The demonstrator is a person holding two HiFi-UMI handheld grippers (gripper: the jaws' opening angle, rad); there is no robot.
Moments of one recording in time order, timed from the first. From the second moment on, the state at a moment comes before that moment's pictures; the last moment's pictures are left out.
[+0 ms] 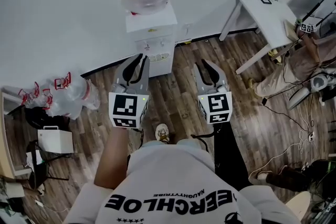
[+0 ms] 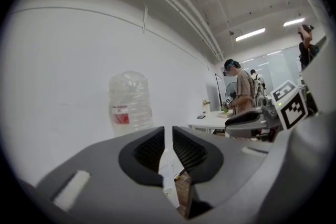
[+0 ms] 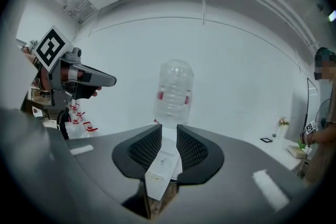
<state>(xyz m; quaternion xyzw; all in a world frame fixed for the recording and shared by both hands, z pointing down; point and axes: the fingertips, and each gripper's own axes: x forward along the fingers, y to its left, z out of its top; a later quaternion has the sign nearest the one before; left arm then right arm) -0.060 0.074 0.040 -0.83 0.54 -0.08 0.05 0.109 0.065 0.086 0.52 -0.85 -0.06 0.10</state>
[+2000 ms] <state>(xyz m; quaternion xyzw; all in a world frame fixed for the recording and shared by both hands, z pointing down) -0.072 -0.110 0.061 -0.79 0.61 -0.01 0.02 0.086 -0.139 0.124 0.40 -0.90 -0.08 0.18</state>
